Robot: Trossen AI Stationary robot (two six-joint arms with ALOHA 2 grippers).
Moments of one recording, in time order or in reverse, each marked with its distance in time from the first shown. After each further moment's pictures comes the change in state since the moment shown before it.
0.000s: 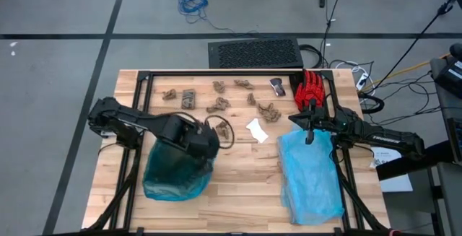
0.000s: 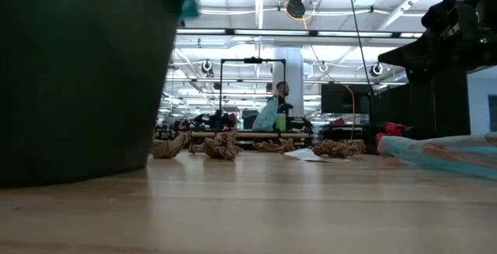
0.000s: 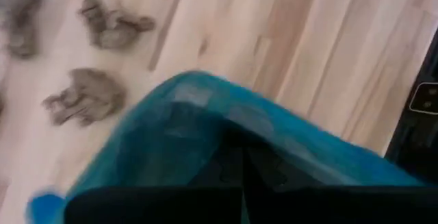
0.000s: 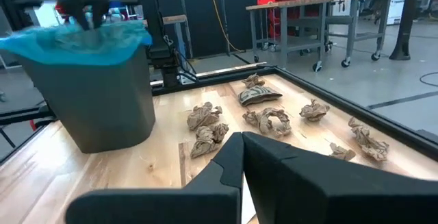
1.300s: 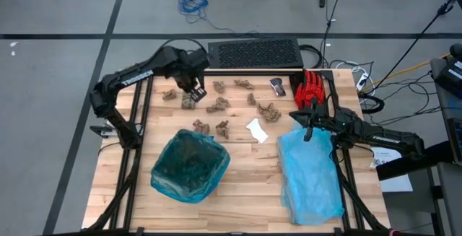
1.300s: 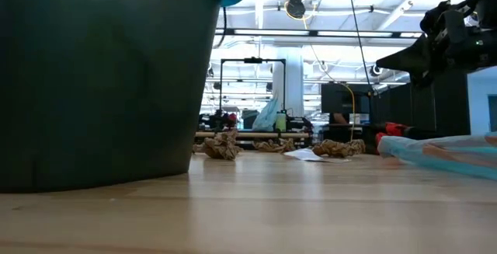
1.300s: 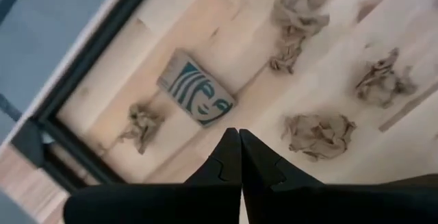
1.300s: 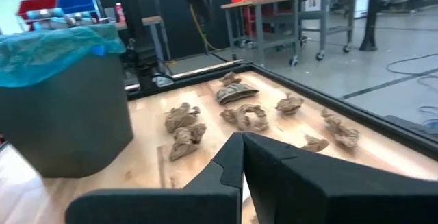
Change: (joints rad) left arm 0.802 -0.020 -0.029 -0.139 -0.032 0.426; right arm -0.002 0.000 0.000 -0.016 0.104 0.031
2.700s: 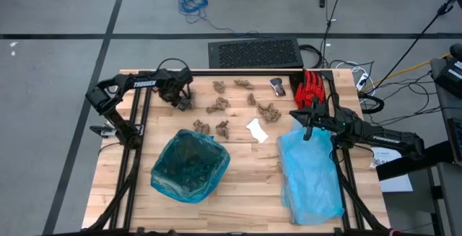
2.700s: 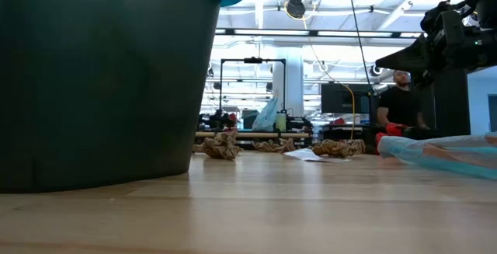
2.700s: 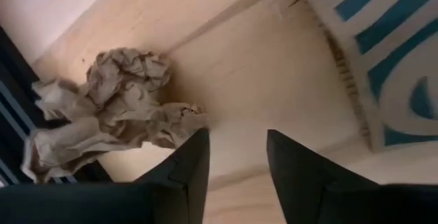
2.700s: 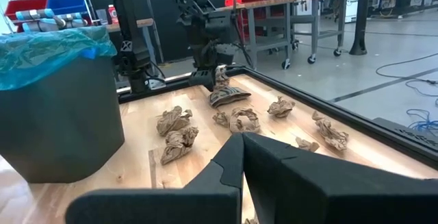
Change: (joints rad) left arm 0.285 -0.001 -0.763 0.575 -0.101 0.000; right arm 0.000 0.000 0.000 0.006 0.023 -0.003
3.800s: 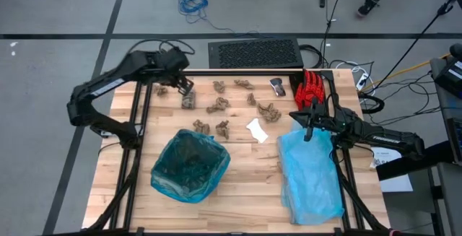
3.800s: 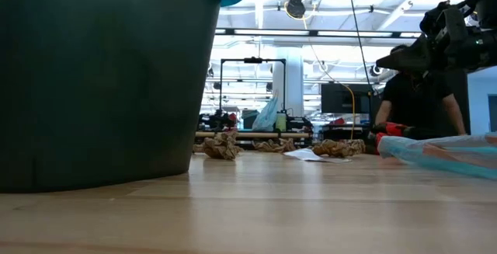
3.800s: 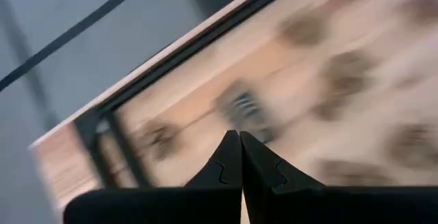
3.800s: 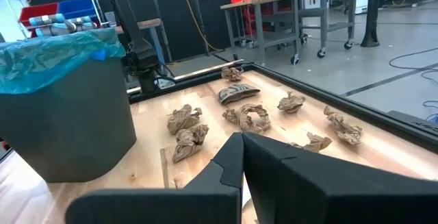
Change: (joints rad) left arm -0.327 -0.270 0.689 -0.520 -0.102 -0.195; right arm 0.001 0.000 0.000 -0.006 -0.031 0.038
